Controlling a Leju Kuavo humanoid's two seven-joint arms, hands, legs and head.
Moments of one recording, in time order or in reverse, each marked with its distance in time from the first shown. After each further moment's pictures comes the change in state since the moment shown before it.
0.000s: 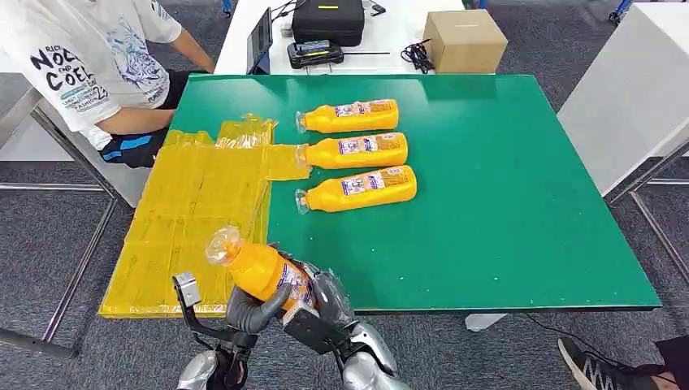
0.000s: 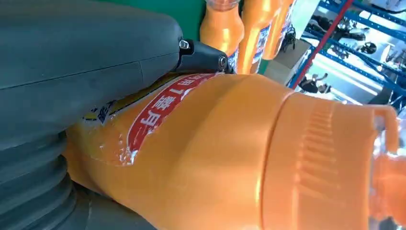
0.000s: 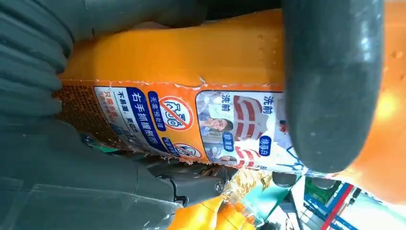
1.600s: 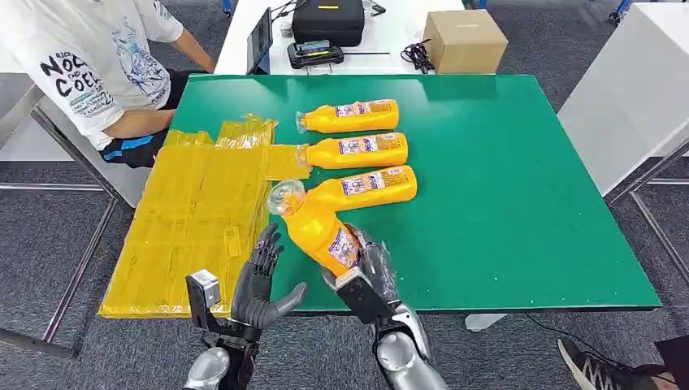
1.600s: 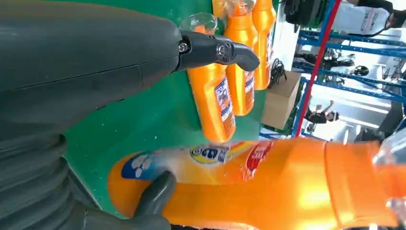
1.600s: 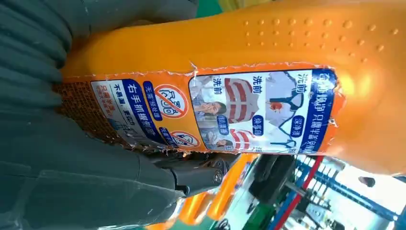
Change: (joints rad) left arm 0.012 -0.020 -0.029 -0.090 -0.270 0.282 -0.072; right arm 0.050 -0.055 -0.165 -0.264 -0.018 -0.028 0.013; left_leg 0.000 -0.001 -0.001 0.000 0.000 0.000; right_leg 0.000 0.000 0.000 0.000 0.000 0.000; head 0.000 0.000
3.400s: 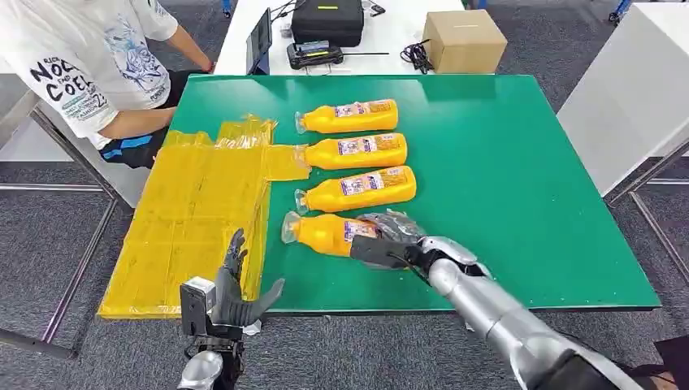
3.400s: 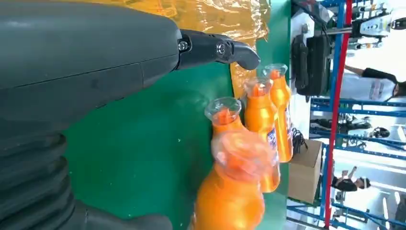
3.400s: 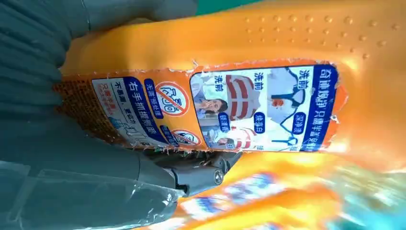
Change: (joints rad) left arm -0.013 -0.004 0.126 0.089 -0.170 0.201 -0.100; right arm -0.412 -0.403 0.422 0.190 -0.117 0.356 0.263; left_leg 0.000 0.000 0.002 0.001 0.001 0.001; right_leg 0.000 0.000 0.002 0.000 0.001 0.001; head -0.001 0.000
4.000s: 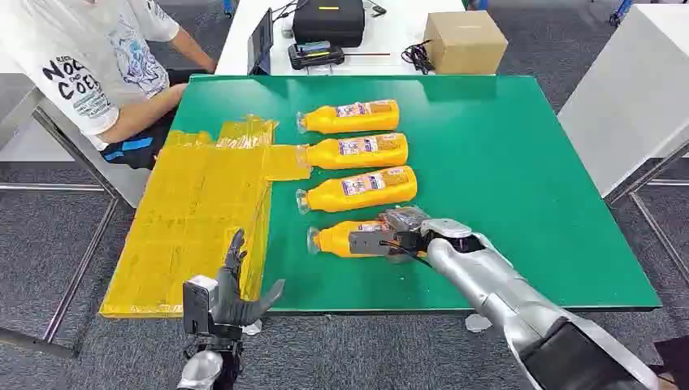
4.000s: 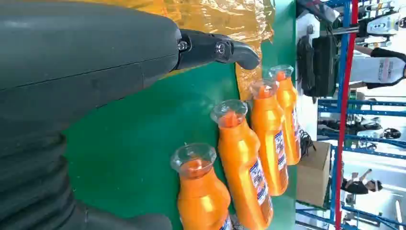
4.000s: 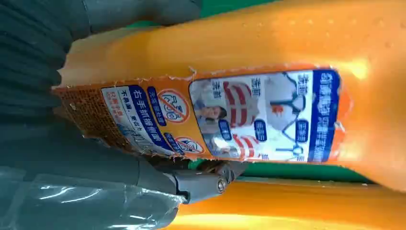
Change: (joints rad) left arm 0.000 0.001 0.002 -0.002 -0.029 0.012 0.031; right arm -0.211 0.021 0.123 0.239 0.221 0.251 0.261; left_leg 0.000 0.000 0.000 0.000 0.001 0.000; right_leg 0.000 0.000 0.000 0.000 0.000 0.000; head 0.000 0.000
